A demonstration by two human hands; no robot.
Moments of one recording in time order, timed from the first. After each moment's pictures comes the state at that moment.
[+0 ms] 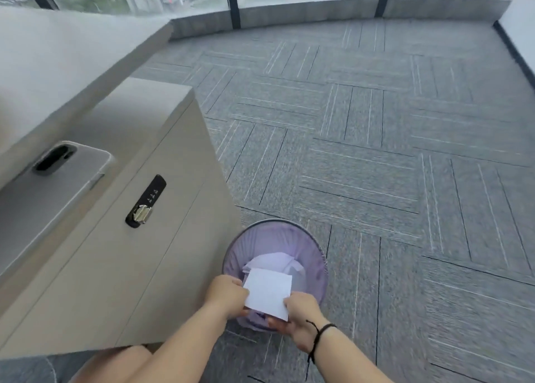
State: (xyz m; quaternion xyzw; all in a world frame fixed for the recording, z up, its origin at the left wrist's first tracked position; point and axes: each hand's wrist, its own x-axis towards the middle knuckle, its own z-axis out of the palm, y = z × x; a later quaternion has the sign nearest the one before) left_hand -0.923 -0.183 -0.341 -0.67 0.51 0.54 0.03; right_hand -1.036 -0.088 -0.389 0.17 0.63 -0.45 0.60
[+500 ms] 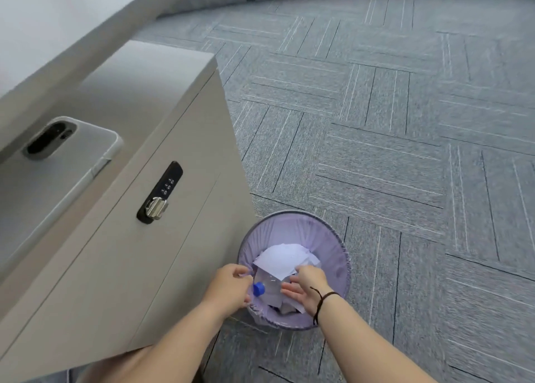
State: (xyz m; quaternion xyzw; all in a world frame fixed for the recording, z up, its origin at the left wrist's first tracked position) left_hand -0.895 -0.205 -0.351 -0.63 0.53 0.56 -0.01; right_hand -1.050 -0.142 -0.430 0.16 0.65 -0.44 0.59
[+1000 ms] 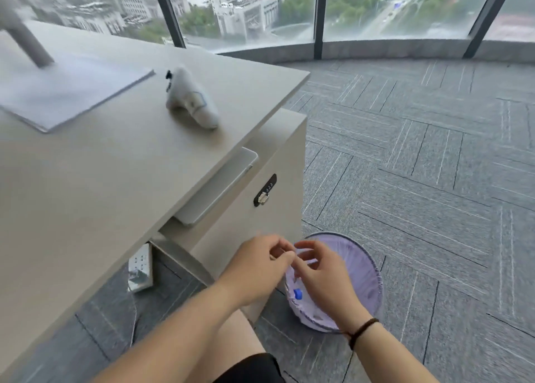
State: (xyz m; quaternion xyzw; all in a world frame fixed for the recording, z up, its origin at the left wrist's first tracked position) left_hand -0.842 -0.163 -0.158 -0.53 0.72 0.44 -0.13; right_hand -0.978 -0.110 -0.220 -0.39 0.70 -0.42 0.41
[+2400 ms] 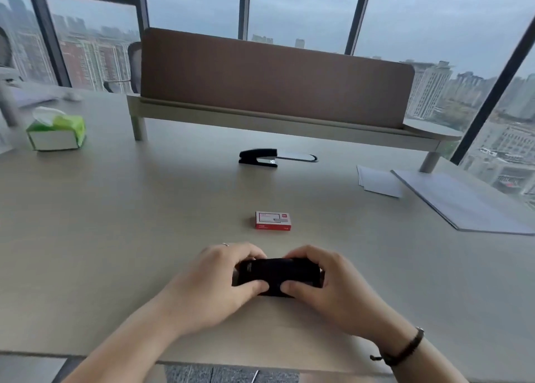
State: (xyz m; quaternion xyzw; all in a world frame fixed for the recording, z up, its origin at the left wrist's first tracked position) left_hand -0.384 0.117 0.022 -0.77 0.54 0.08 -0.33; right_hand -0.545 -0.035 0.018 -0.90 0.23 -0.17 0.32
